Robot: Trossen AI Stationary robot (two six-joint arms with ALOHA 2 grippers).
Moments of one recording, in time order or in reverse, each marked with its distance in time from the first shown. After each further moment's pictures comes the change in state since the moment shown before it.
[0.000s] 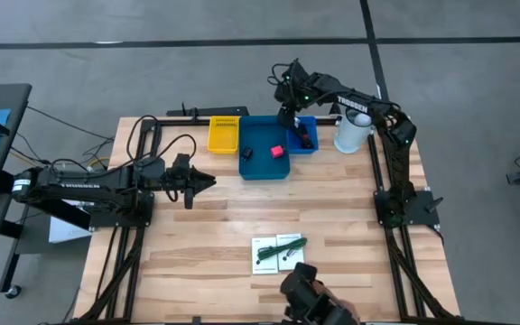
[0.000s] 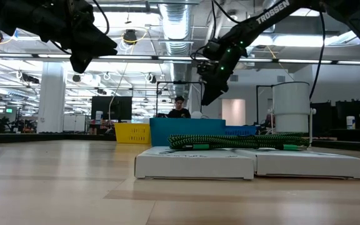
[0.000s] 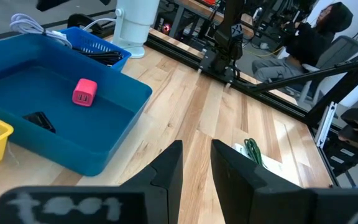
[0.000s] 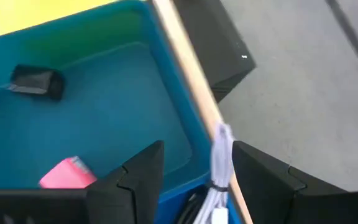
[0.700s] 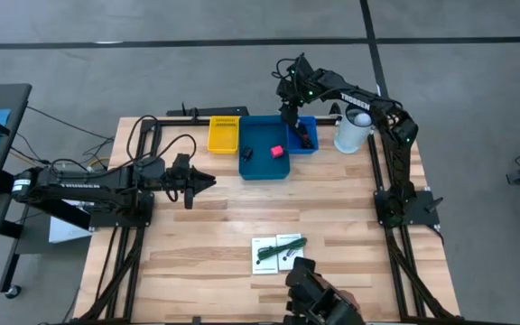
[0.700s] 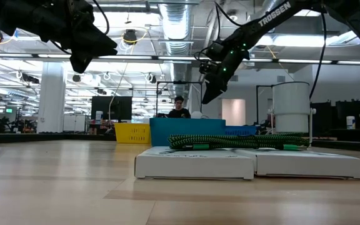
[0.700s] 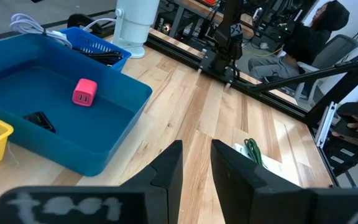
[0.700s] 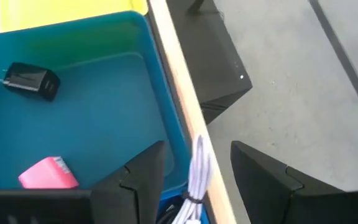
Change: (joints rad) left arm 0.000 0.000 0.000 0.000 0.000 0.000; right arm -0.041 -0.001 -0.006 0.063 -0.076 -0.117
